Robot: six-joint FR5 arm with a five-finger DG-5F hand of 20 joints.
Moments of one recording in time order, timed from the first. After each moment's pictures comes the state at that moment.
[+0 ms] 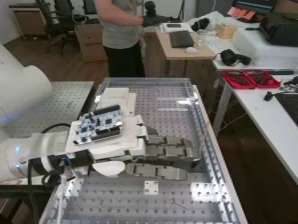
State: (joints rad) arm 1.09 -2.04 -1.79 -2.27 -2.16 -0.60
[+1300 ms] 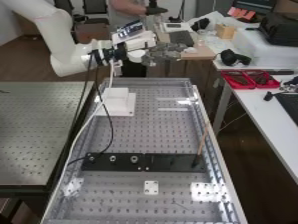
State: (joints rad) arm 1.84 -1.84 -1.97 -2.30 -1.42 -0.71
